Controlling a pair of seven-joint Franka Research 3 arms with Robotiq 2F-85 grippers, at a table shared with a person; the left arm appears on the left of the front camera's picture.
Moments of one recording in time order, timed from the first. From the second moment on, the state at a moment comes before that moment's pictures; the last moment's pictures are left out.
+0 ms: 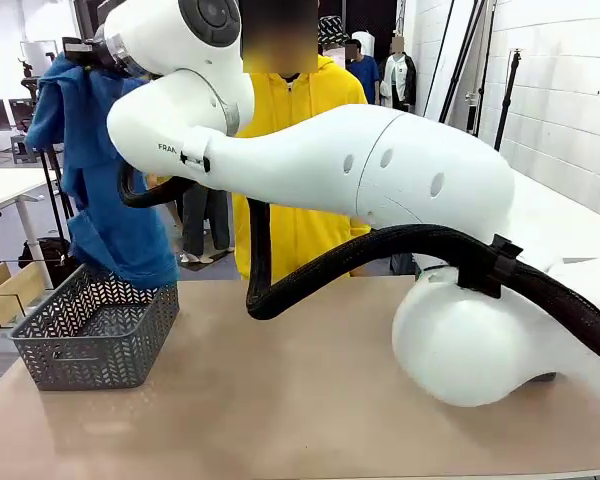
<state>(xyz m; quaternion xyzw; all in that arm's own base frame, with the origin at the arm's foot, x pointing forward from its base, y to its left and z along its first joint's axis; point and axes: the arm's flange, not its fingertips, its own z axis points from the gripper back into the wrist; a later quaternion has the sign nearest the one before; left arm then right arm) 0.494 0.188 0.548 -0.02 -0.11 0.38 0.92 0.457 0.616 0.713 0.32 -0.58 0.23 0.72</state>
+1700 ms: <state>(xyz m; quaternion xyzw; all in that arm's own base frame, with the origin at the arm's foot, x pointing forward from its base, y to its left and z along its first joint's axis) 0.494 0.189 0.548 -0.02 -0.11 0.38 0.92 0.457 0.704 0.446 0.19 -0.26 0.36 0.88</state>
